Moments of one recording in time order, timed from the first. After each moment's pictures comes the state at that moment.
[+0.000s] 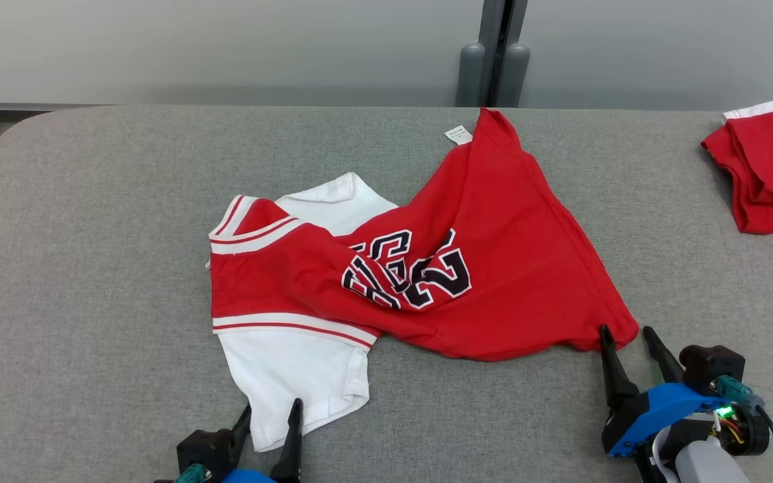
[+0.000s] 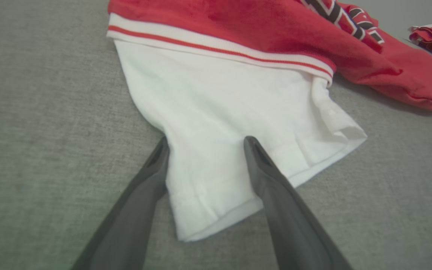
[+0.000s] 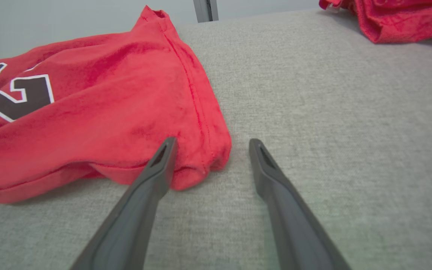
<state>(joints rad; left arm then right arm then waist) -0.09 0.07 -0.31 0.65 -0.37 -0.13 -0.28 -0.30 -0.06 -0.05 0.74 0.17 0.13 -0.26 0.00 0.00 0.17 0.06</state>
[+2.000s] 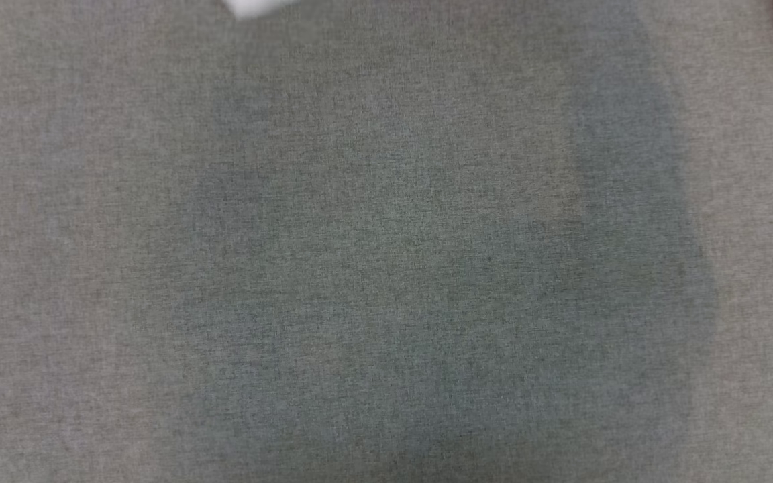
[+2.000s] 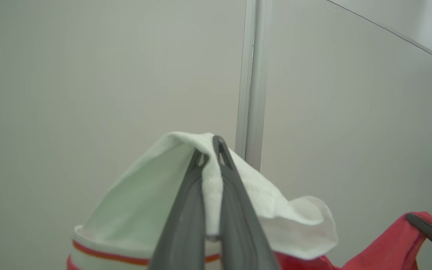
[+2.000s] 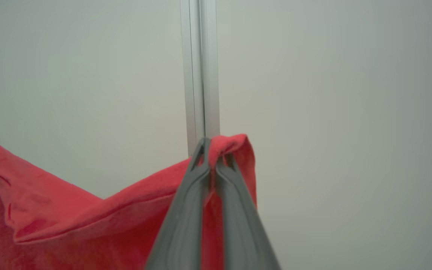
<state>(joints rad) -1.73 0.27 -0.48 0.71 -0.73 -0.13 -0.21 -1.61 -0.24 0.15 0.78 0.38 0.13 -0.22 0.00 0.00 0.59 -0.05</state>
